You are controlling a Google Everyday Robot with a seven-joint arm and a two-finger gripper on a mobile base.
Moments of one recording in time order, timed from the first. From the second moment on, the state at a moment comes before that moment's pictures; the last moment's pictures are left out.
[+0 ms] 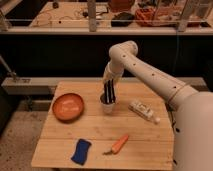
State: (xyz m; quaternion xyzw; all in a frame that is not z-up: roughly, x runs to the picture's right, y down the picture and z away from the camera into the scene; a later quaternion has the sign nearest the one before) arm 0.024 -0.050 0.826 -0.07 -0.24 -0.67 0.70
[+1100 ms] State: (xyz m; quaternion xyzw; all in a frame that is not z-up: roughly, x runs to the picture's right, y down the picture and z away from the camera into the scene) arm 0.029 -0.048 0.824 -0.07 -0.25 -0.68 0.69
